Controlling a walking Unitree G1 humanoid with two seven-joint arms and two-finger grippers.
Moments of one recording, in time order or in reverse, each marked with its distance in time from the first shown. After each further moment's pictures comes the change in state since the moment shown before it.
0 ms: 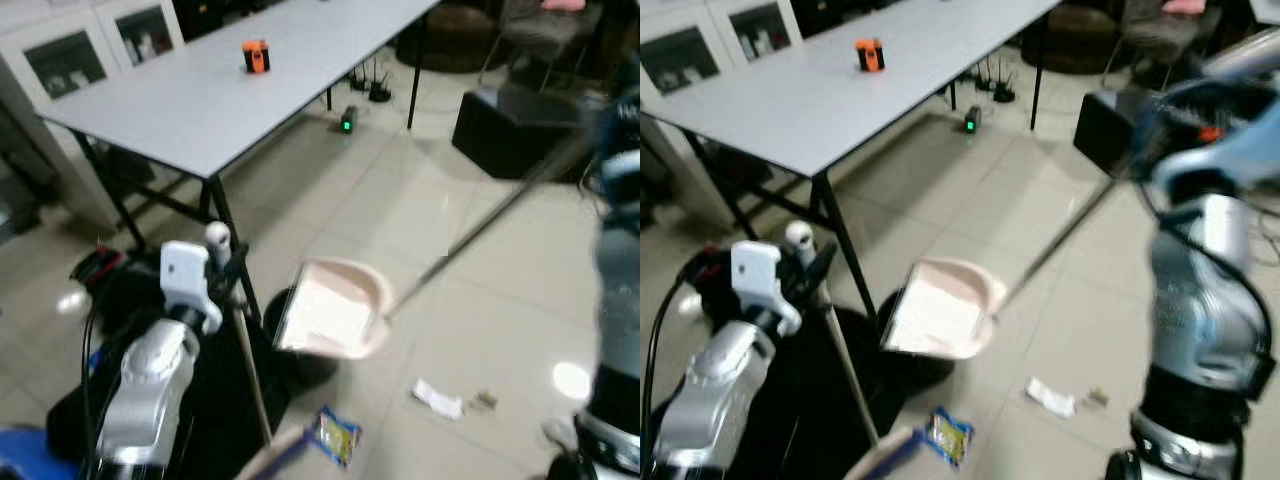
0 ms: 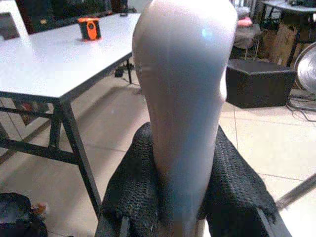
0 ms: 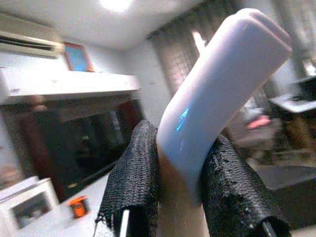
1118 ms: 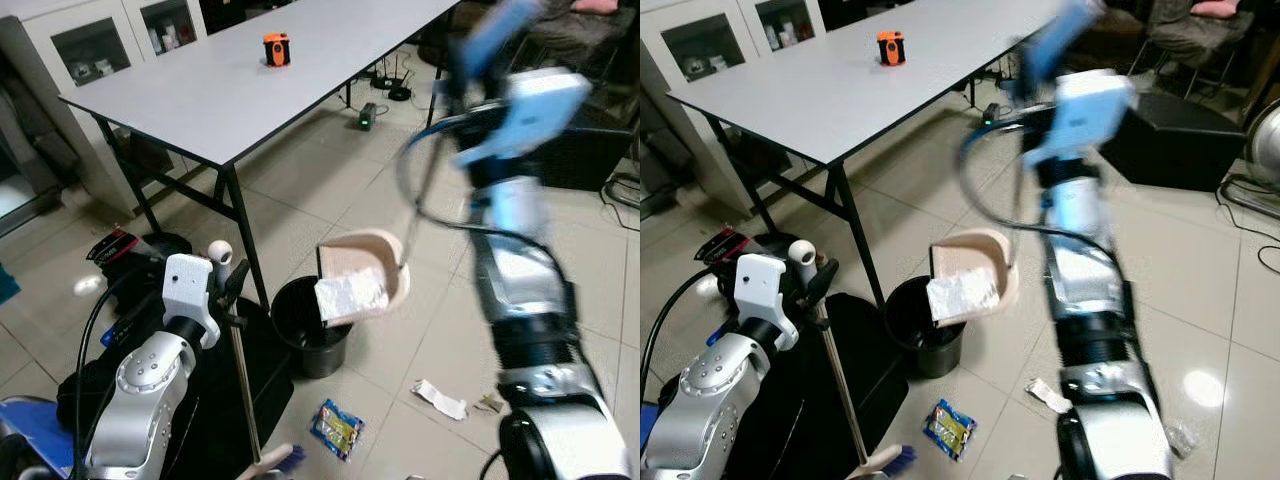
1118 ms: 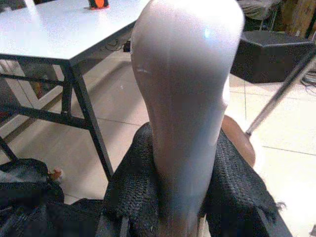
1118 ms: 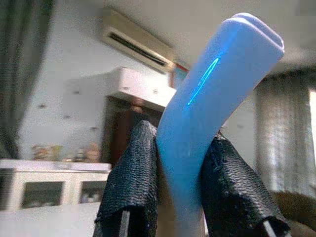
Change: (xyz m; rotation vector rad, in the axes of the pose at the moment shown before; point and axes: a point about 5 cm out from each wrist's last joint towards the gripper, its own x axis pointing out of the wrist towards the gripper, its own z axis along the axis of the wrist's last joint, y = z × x) left arm -0.013 -0.002 -0.006 0.040 0.094 -0.018; right arm 0.015 0.099 -0.063 -0.190 -0.191 0.480
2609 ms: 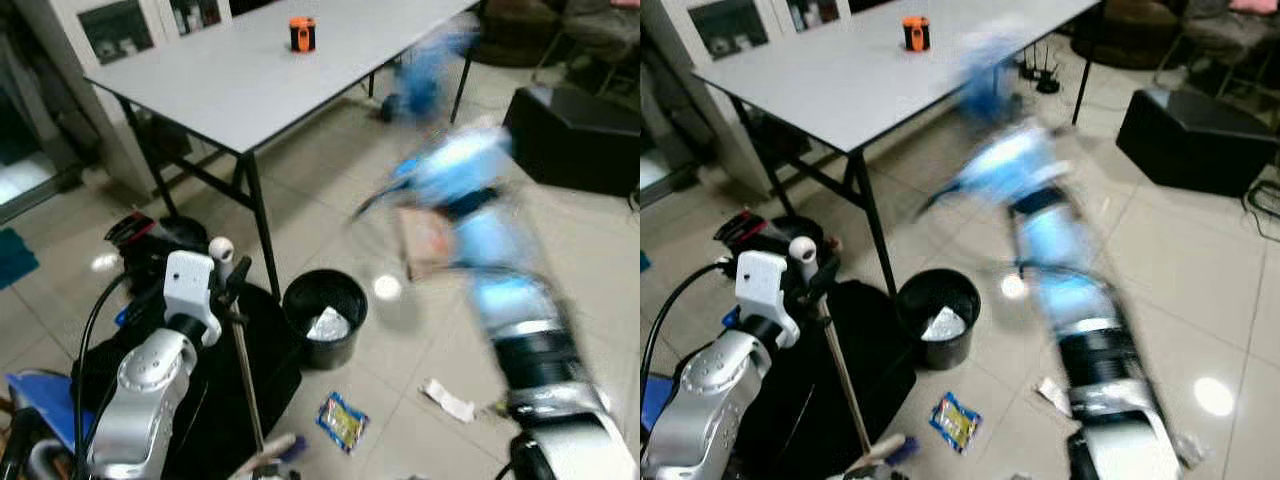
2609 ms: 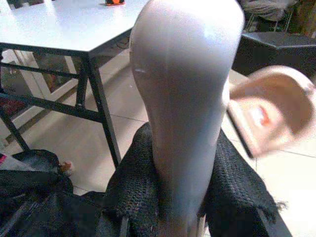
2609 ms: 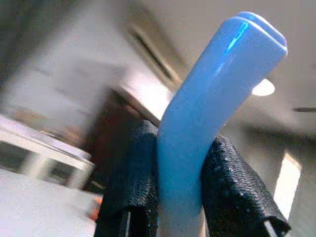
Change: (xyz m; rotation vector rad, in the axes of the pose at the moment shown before) left arm 0.003 -0.002 0.003 0.004 -0.021 -0.004; right arm -0.023 -0.010 0.006 -0.390 -0.016 -0.025
